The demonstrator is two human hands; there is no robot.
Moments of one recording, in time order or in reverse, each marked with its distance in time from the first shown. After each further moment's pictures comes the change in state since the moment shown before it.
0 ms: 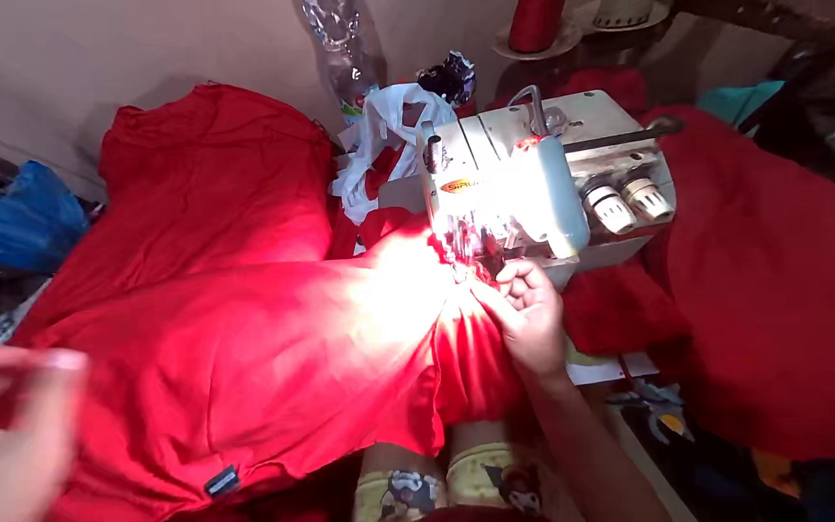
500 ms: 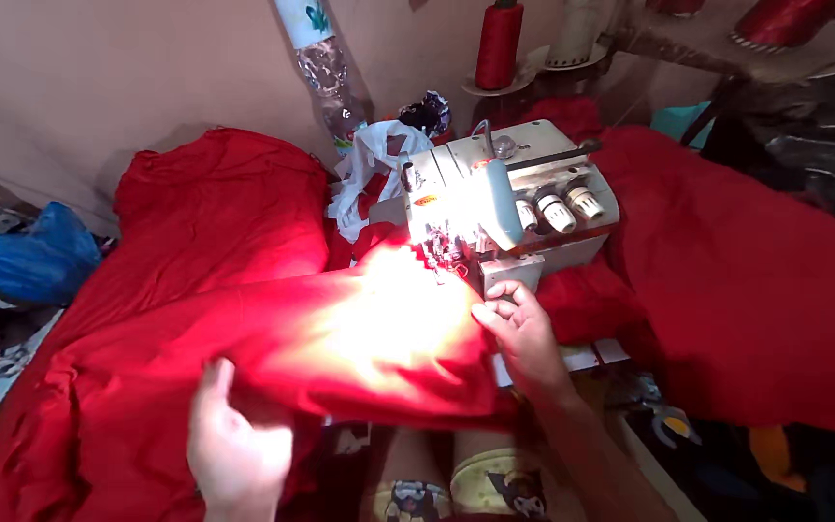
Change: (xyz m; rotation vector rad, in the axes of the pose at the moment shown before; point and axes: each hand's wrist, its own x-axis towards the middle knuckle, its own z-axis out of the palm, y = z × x) left_hand -0.046 0.157 0.111 -1.202 0.165 -0.346; right_hand -0.021 -0.034 -0.019 0.048 -0.063 0.333
